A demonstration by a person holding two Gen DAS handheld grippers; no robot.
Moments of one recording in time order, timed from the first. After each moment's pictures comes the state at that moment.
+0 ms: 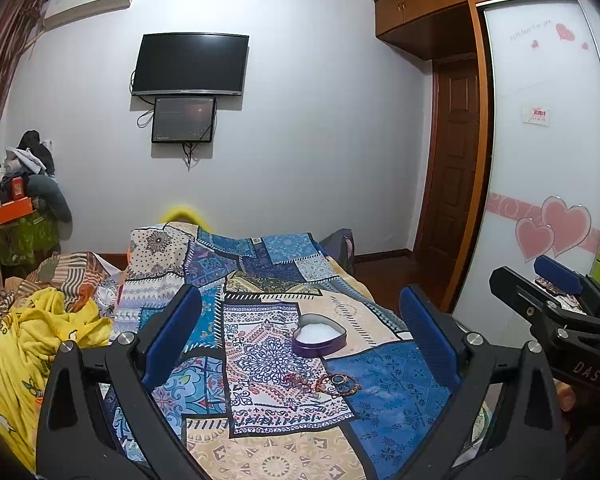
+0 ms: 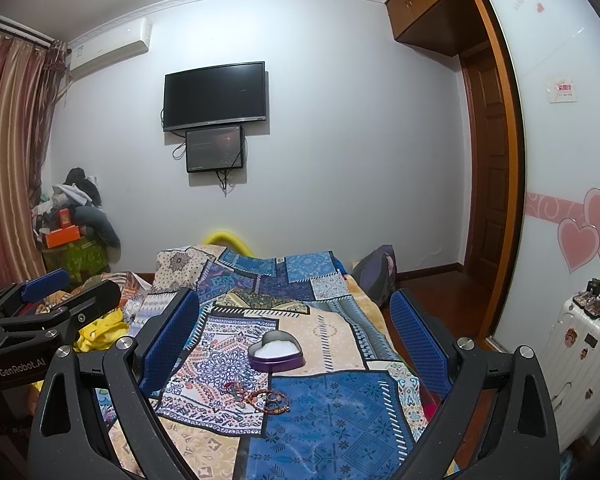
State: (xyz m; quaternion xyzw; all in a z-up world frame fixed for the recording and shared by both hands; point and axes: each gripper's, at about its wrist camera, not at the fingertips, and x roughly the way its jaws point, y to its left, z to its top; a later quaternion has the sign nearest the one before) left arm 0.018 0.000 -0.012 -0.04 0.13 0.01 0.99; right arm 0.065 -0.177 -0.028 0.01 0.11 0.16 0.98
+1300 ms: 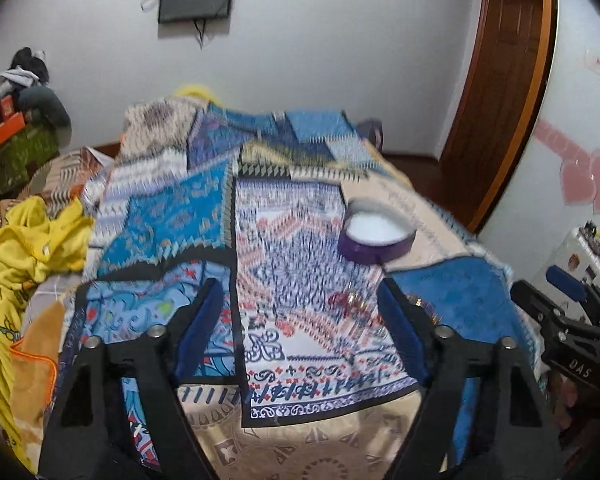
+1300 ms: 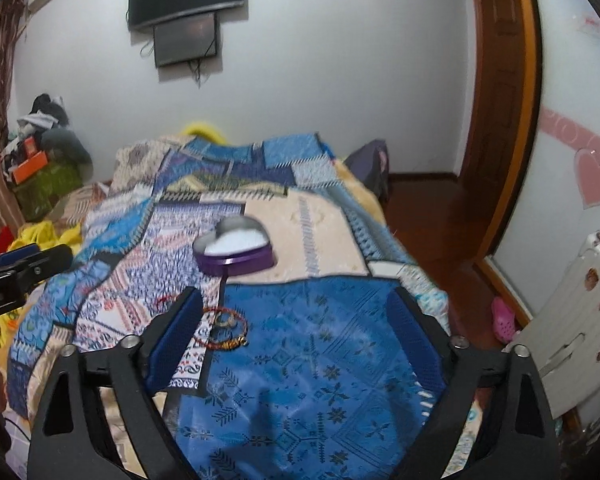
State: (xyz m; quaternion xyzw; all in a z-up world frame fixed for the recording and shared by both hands) left arm 0.139 0.044 -0.140 -0.08 0.35 0.03 0.93; right arm 0.168 -0.174 -0.139 -0.02 0.31 0.16 0.94
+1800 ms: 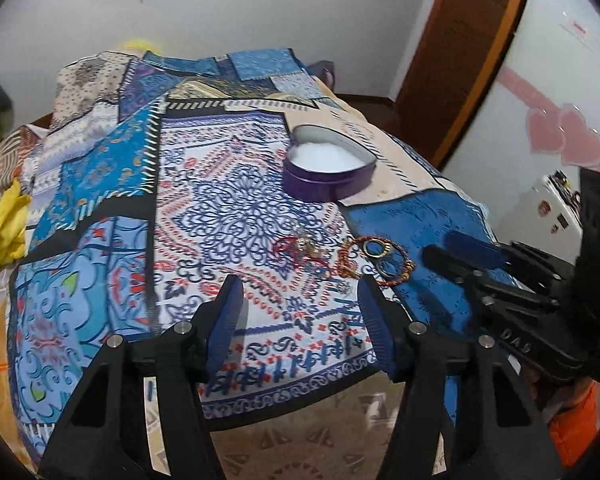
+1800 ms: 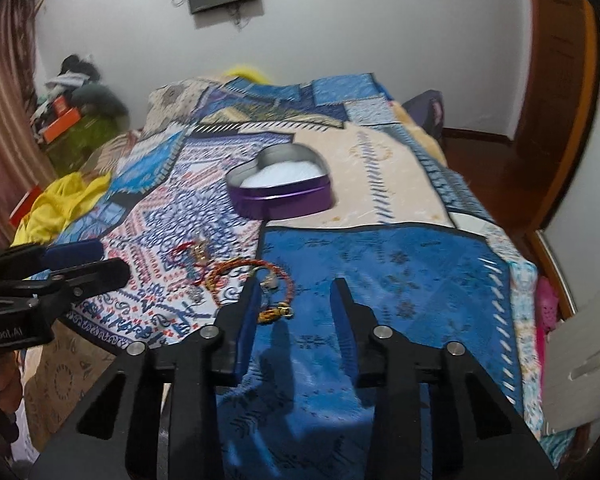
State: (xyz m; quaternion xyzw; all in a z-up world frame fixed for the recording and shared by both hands) left arm 0.163 0.018 -0.178 -0.07 0.43 -0.08 0.90; right arm 0.195 -0.147 -0.178 -0.03 0.39 0.25 0.89
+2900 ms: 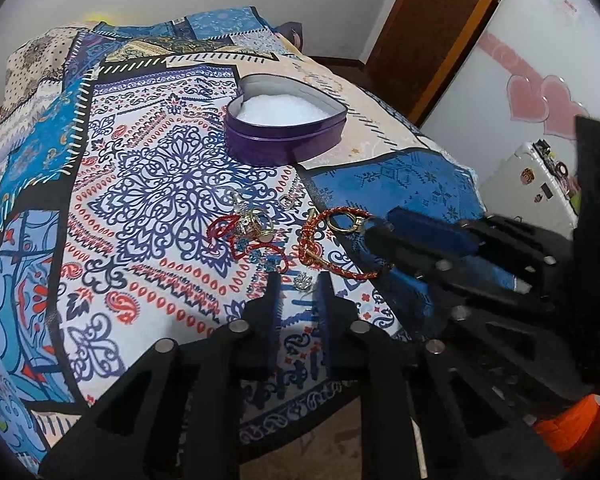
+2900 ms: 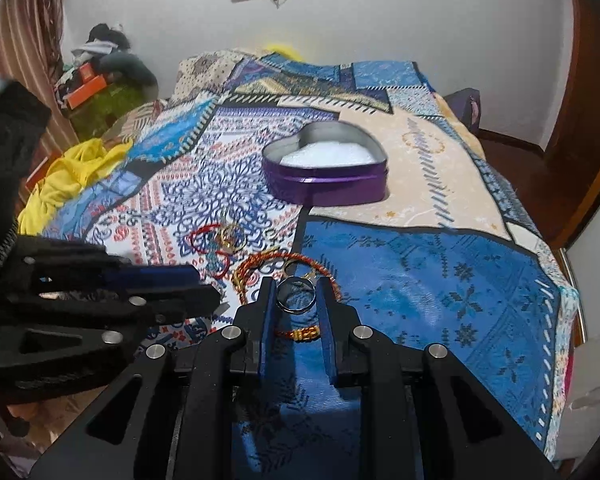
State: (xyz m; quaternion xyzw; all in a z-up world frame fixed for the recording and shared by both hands) left arm 0.200 -0.007 -0.215 -0.07 0.49 -0.13 0.86; right arm 0.209 -0.127 -0.190 -0.06 0.40 0.28 0.87
